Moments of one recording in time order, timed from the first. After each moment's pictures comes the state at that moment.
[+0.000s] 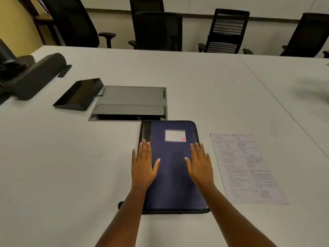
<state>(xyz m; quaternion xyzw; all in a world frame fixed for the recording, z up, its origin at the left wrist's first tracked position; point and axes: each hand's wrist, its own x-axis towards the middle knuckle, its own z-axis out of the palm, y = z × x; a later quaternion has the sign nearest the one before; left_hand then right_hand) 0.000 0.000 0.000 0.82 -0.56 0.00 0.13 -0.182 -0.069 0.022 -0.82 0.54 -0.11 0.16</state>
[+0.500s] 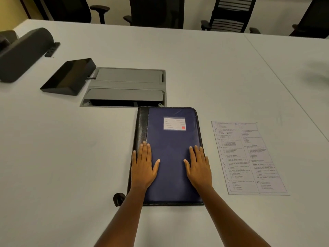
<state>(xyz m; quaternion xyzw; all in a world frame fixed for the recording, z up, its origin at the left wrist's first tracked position) -0.013 0.008 -0.037 0.82 -0.55 -0.08 0.08 -0.193 -0.060 -0.028 -0.80 0.57 -0.08 0.18</state>
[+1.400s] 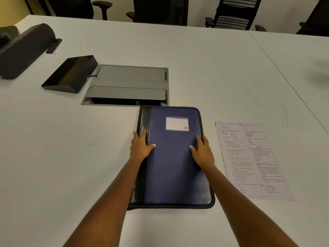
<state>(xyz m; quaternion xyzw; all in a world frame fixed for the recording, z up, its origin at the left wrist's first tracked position) 0.029 -0.049 -0.003 0.84 -0.40 -0.31 0.20 -0.174 -0.118 -0.002 -0.71 0.63 -0.05 0.31</state>
